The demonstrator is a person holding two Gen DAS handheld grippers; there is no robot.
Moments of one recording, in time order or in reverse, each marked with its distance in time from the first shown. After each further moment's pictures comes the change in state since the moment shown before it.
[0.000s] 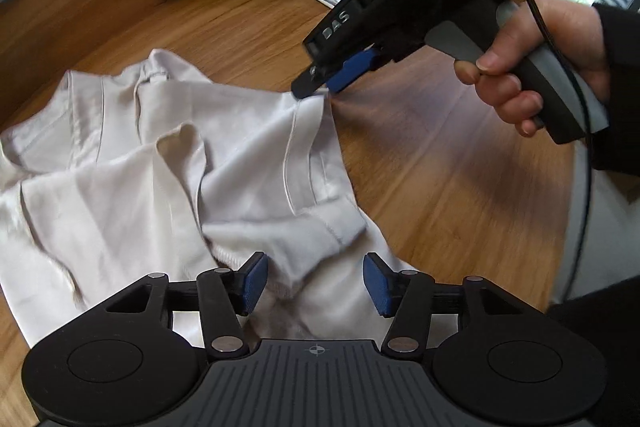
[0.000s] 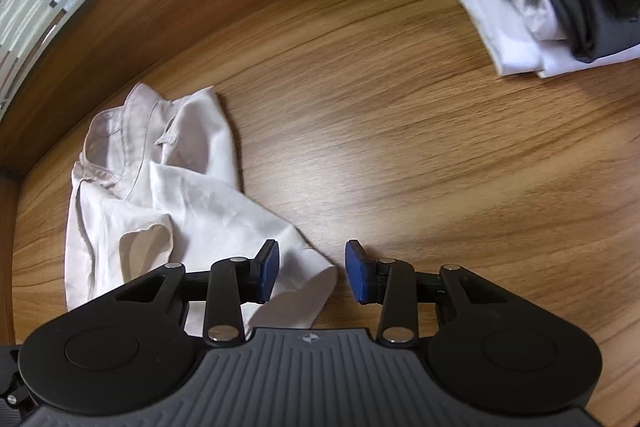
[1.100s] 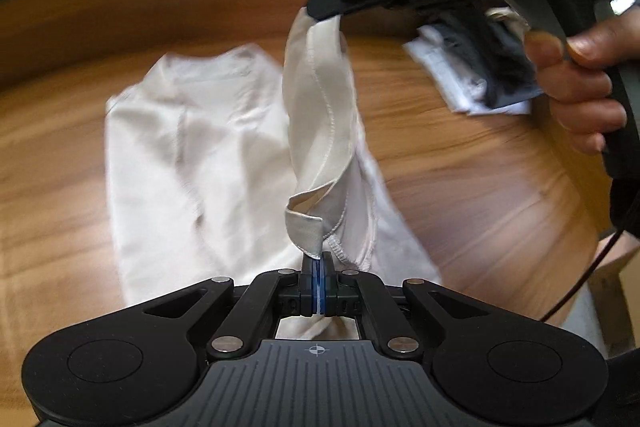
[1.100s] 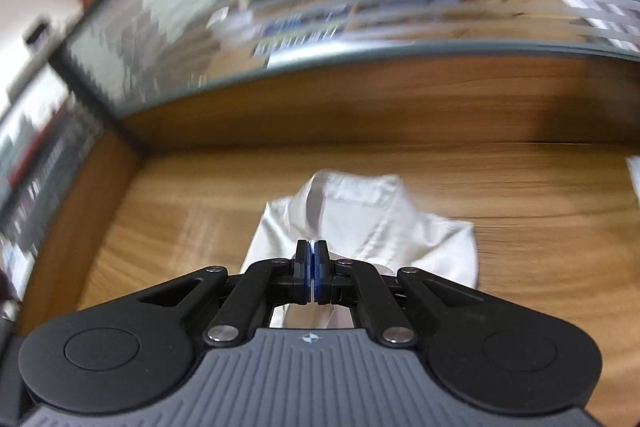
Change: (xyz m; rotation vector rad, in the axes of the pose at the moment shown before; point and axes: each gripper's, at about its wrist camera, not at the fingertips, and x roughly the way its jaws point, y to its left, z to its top) left arm -0.069 0.085 -0.050 -0.508 -0.124 0.062; right arm -0.036 0.204 0.054 -0.399 -0.075 0.221
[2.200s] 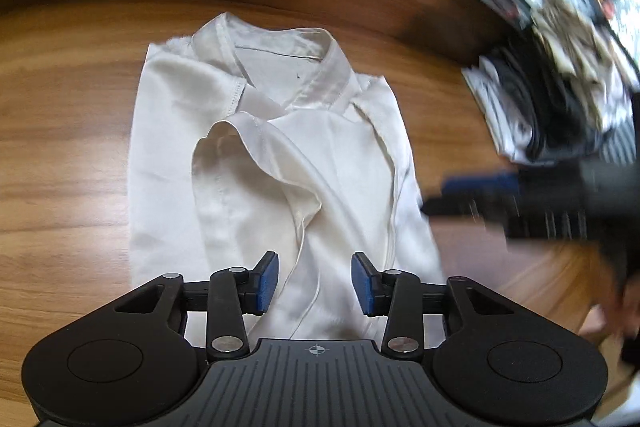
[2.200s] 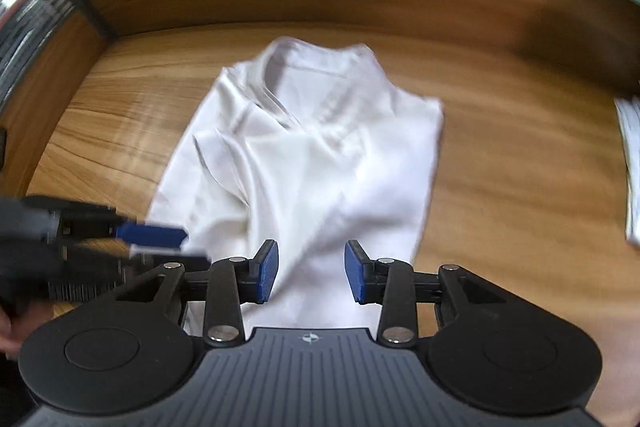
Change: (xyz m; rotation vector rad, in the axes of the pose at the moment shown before) left arm 0.035 0.052 0.017 -0.237 0.011 -0.068; right arm 0.006 -0.013 -0.098 -0.085 0.203 -0.111
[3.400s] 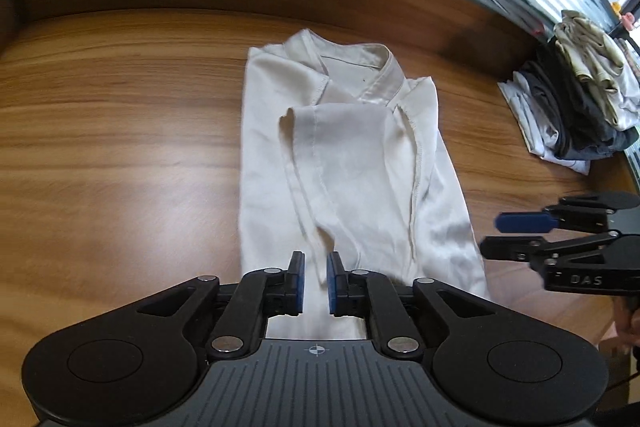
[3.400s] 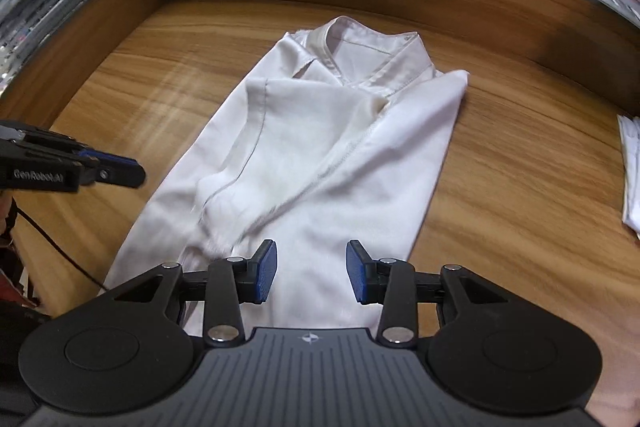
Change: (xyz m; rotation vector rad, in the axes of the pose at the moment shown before) left arm -0.092 0.004 -0.078 -0.036 -0.116 0.199; right arm -0.026 0.042 -0.078 -0.180 -0.040 0.005
